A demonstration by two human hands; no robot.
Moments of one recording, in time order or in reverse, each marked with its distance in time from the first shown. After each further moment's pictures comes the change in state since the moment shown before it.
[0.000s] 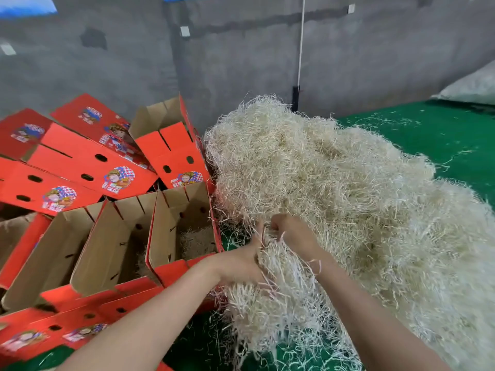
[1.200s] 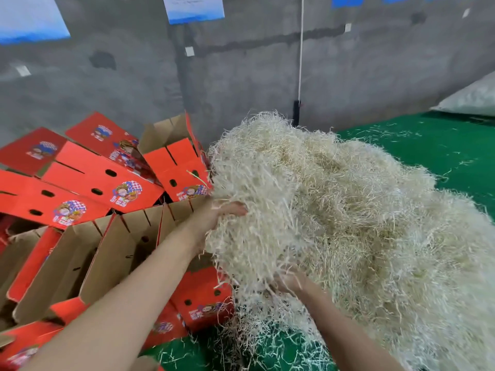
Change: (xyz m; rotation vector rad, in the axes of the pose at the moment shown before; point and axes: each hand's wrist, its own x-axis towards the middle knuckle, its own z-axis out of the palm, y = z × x) left_hand -0.063 0.045 -0.053 -0.585 0.596 0.318; right_hand -0.045 -0.003 0.032 0.776 -0.300 0.258
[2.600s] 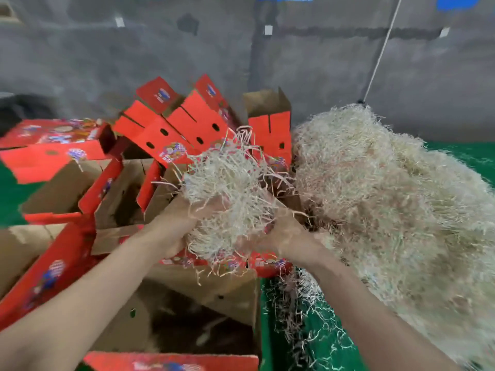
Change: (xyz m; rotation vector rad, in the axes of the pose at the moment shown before) left_hand -0.178 -0.064 -0.176 -0.290 0.262 0.019; right_hand -0.089 -0.144 0.169 0.013 -0.296 -0.400
